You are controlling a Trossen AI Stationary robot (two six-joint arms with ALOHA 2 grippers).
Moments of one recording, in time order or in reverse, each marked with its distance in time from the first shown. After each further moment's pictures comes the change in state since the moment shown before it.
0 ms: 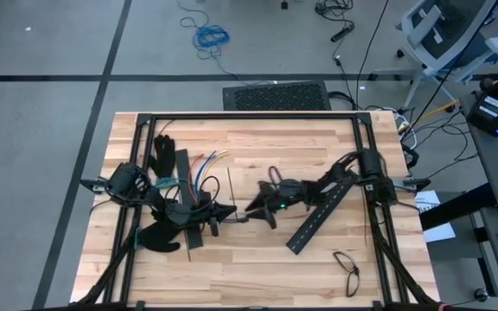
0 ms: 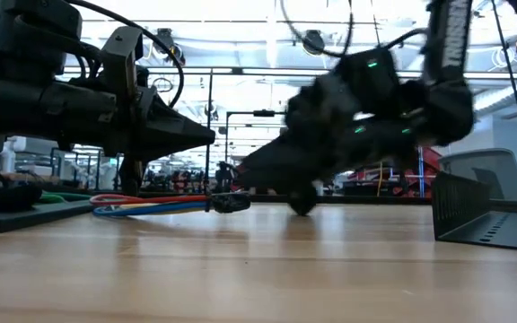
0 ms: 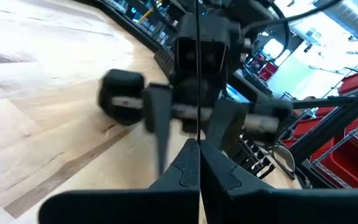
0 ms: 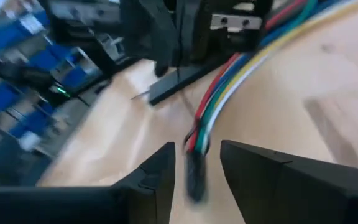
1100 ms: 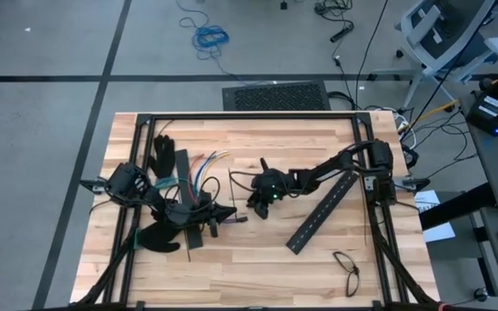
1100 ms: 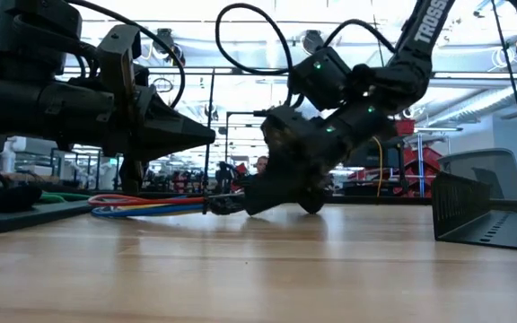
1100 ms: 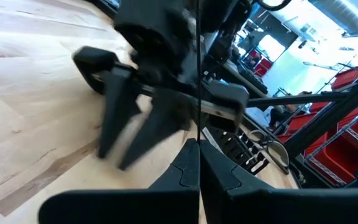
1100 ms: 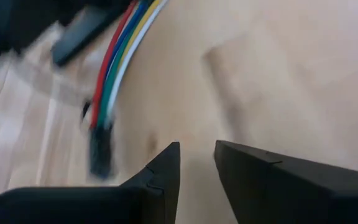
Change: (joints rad) left arm -0.002 0.000 0.000 0.000 0.028 -0.003; right arm -0.137 -0.082 0.197 -0.670 0.079 -0.077
